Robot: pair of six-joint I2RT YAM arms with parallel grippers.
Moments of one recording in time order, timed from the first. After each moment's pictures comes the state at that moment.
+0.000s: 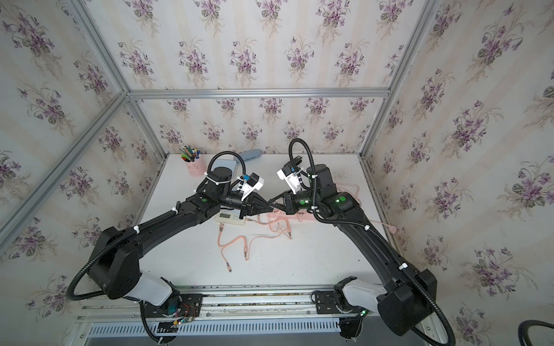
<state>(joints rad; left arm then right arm) -0.58 1.54 1.09 0.06 1.10 0.07 0.47 1.22 1.14 -0.57 -0.80 0.21</state>
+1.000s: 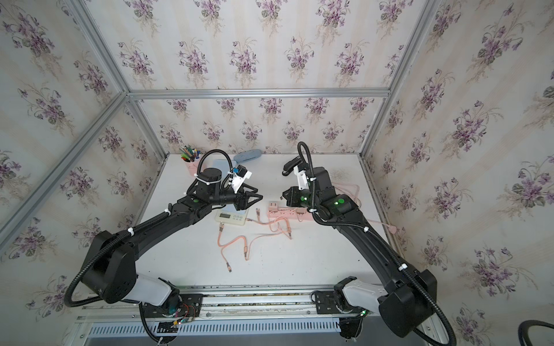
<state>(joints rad) -0.49 1.51 1.03 0.05 0.62 -0.06 0.51 1.23 1.10 -0.55 -0.22 0.53</state>
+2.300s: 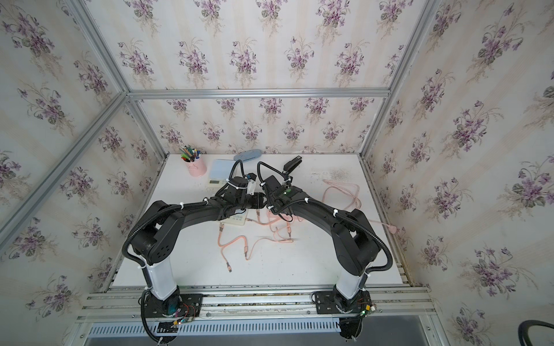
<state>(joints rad) -0.57 1.89 1.10 0.16 0.30 -0.51 0.73 1.74 1.29 -0.65 0.31 0.93</state>
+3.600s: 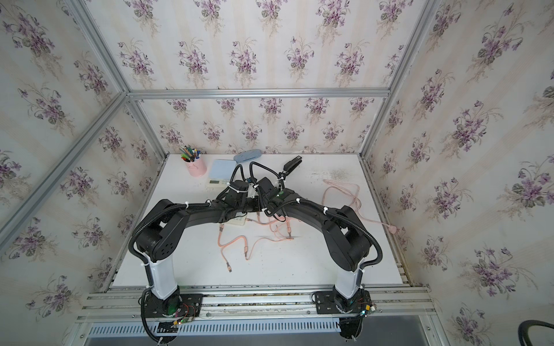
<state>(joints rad) -0.58 1.93 1.06 0.24 0.35 -0.59 0.77 1.81 1.30 -0.54 0.46 0.87</state>
